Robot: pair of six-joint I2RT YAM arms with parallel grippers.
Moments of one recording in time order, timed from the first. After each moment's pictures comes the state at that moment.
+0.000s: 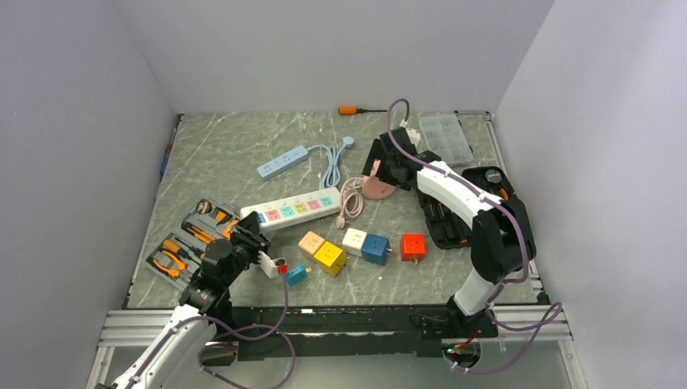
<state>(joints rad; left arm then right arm) -0.37 0.37 0.04 0.05 0.09 1.68 0.47 1.66 1.25 -0.46 0.19 0.72</state>
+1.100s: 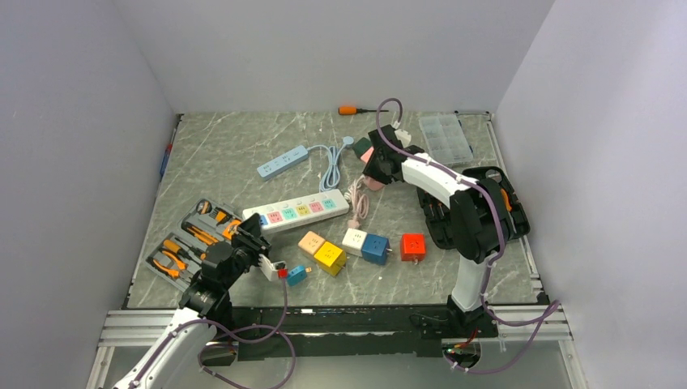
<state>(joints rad) -0.37 0.32 0.01 0.03 0.12 1.71 0.47 1.87 1.38 -0.44 0.20 0.85</state>
